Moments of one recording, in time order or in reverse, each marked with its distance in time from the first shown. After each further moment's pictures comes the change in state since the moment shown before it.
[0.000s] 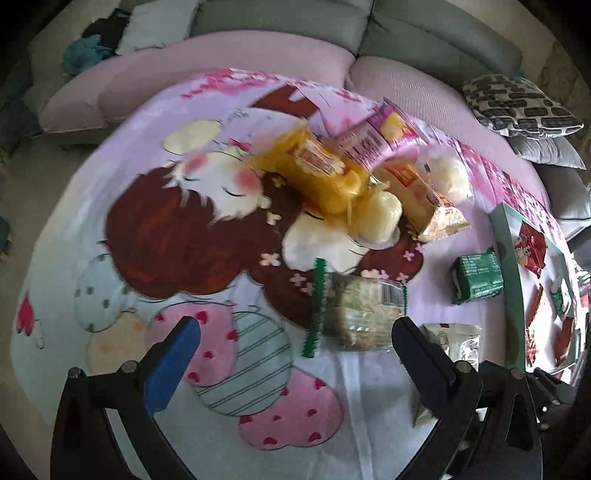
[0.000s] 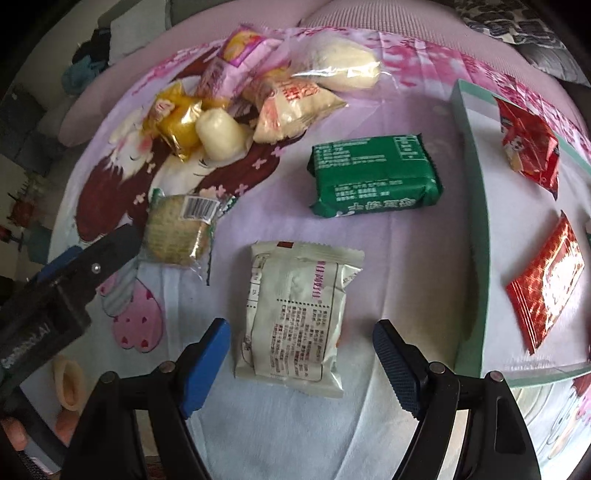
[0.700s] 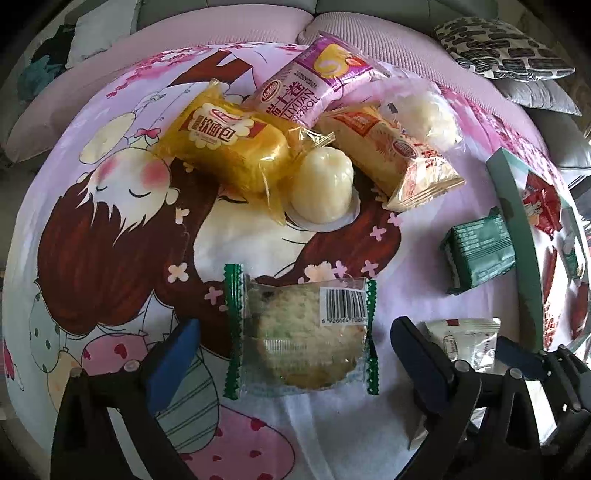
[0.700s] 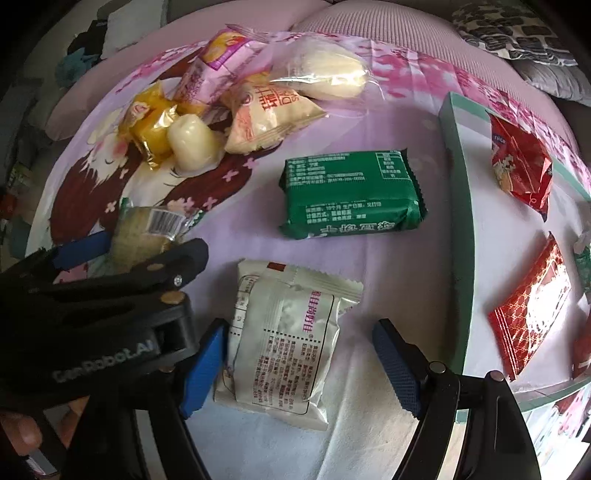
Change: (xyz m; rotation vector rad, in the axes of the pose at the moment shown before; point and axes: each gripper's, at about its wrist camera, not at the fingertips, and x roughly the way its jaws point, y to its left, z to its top) left arm 0.056 -0.056 0.014 0.152 0.121 0.011; right arm 0.016 -0.006 0.014 -0.021 -0.028 -0.077
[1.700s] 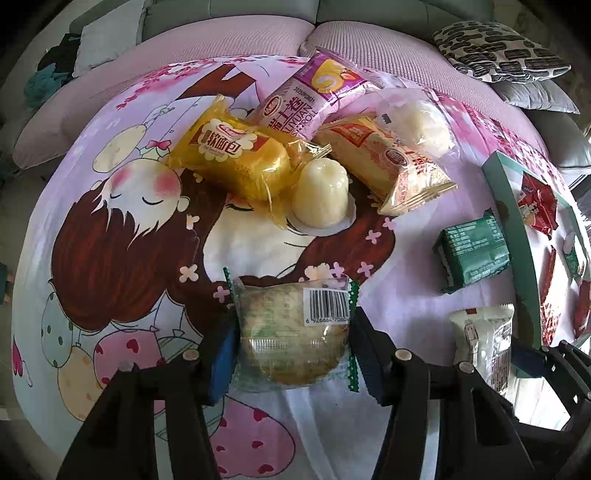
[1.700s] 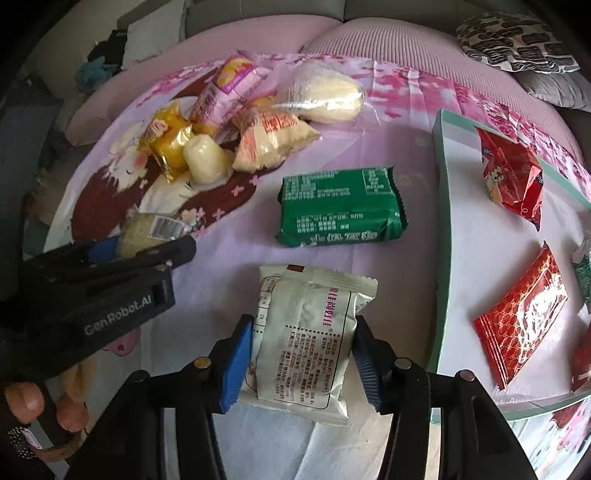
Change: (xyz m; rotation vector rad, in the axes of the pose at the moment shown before) left arm -0.013 -0.009 -0.005 0.003 -0.042 0.010; right arm -0.025 -0.015 -0.013 -0.032 -0.089 0.069
